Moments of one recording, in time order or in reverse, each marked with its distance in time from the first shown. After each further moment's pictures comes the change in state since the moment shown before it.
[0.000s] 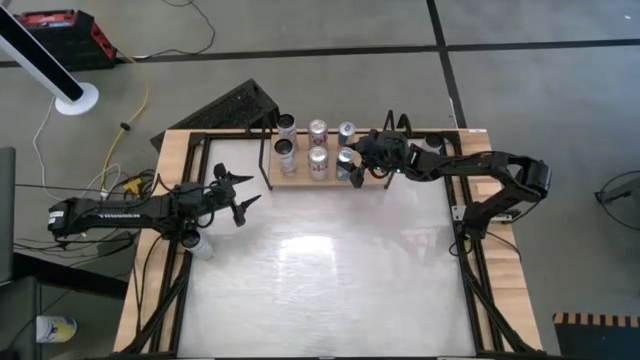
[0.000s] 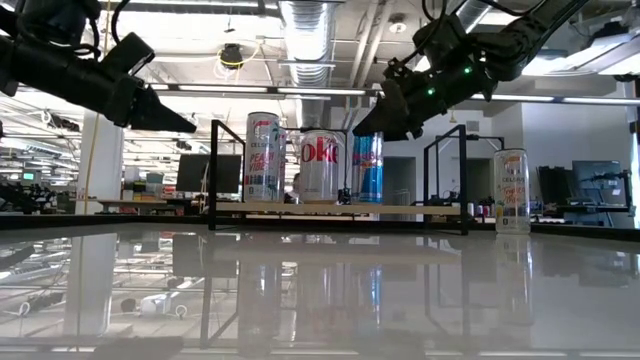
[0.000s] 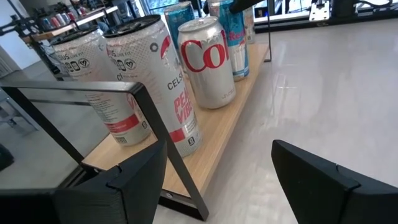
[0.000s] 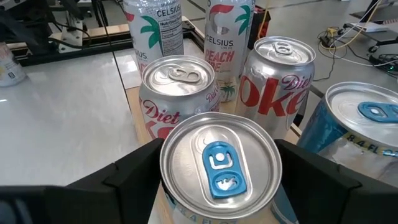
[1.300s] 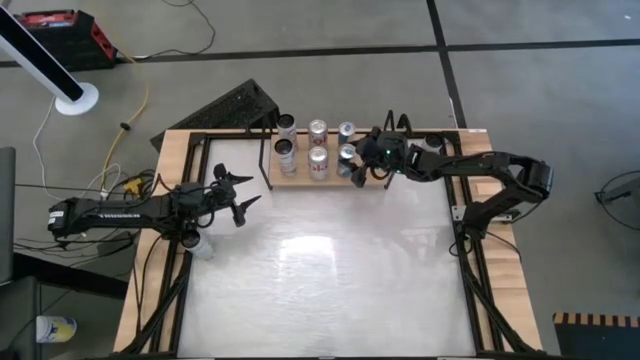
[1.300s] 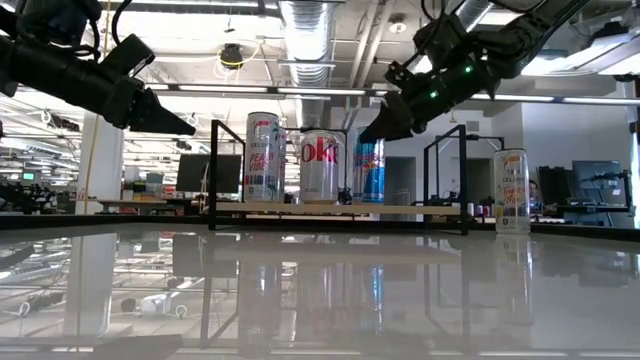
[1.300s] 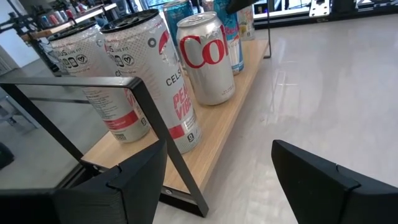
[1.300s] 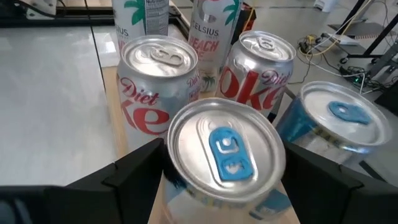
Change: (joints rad) left arm 0.000 0.000 0.000 -0.014 0.001 -0.001; right arm 0.003 -0.017 0.000 -0.044 0.082 -0.131
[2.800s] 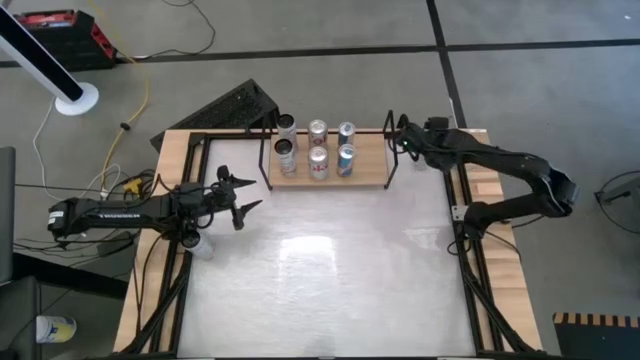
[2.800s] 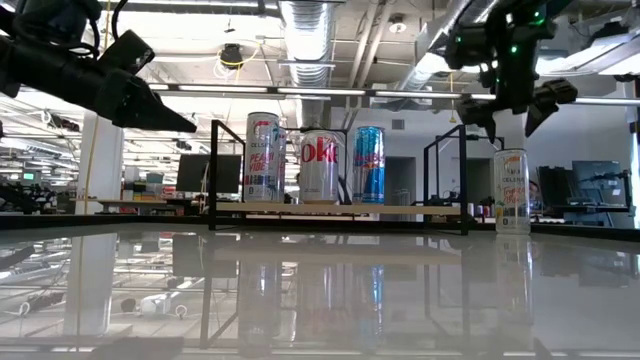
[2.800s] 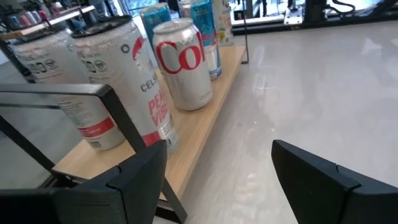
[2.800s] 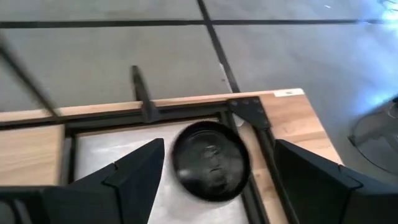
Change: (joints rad) left arm 0.000 0.000 0.000 0.005 0.089 -0.024; right arm -0.139 -0.225 0.187 -1.284 0.844 1.141
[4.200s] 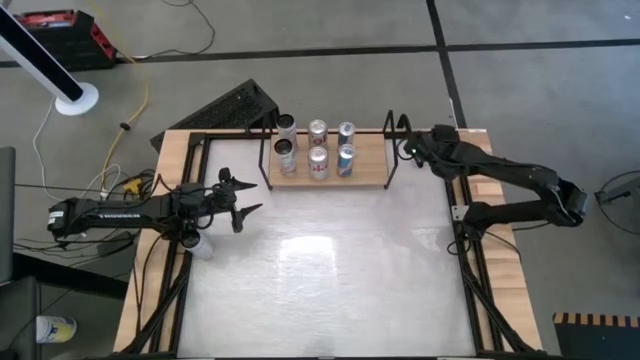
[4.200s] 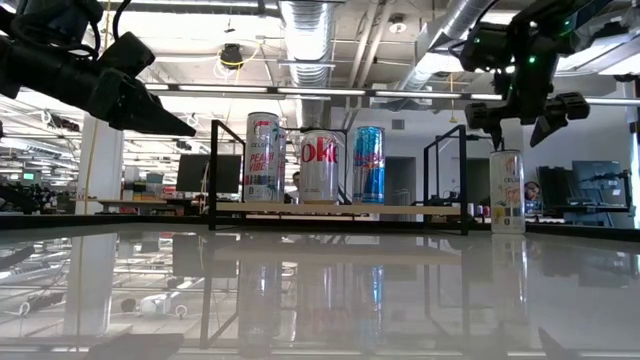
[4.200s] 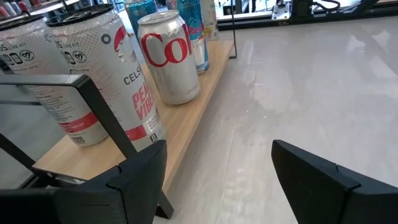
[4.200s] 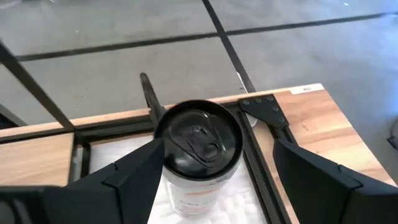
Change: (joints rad) left arm 0.000 0.000 0.000 -0.027 0.046 -0.025; right arm -0.004 -0.125 -0.186 0.216 -0.001 0.000
